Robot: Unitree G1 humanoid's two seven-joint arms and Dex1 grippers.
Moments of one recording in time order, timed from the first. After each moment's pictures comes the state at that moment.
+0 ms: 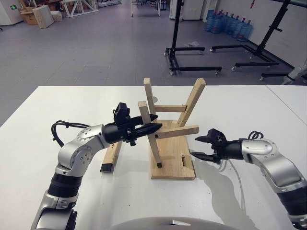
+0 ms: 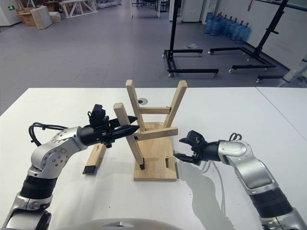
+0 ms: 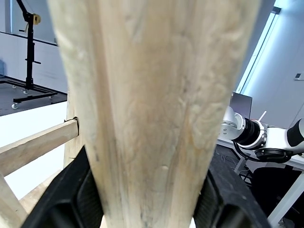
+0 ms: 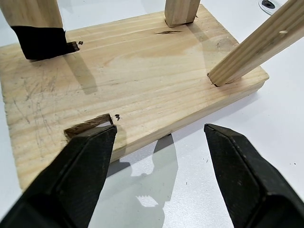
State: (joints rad) left arm -0.28 0.40 -0.08 -0.24 -0.75 0.58 -0.94; right arm -0.07 -0.81 0.10 -0.24 0.25 0.50 0.96
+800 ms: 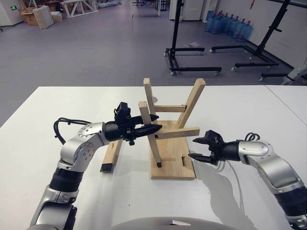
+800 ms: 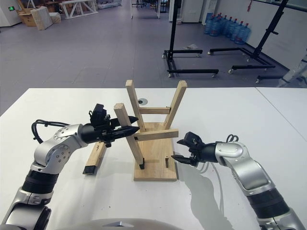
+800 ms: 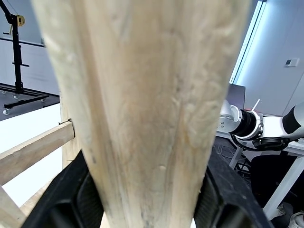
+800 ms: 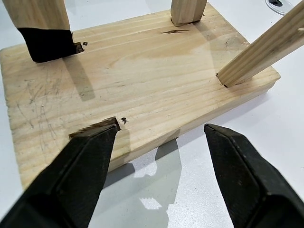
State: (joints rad) left arm -0.33 0.42 -0.11 -0.16 -0.70 0.50 -1.01; right arm -0.07 -0.79 0.12 -0.25 0.25 0.51 0.94
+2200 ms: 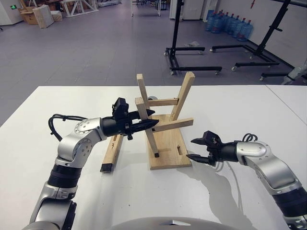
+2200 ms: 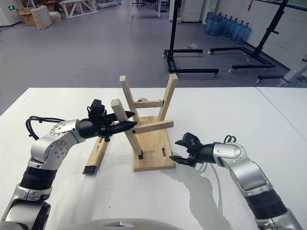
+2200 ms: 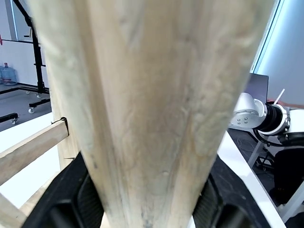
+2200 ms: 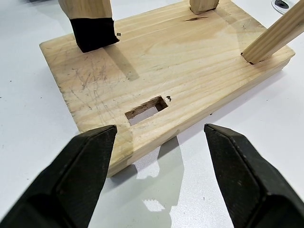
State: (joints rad) left arm -0.35 0.44 -0.10 -0.17 -0.63 0.49 -1.02; right arm -0.06 -0.78 0.12 -0.26 0.25 0.52 0.94
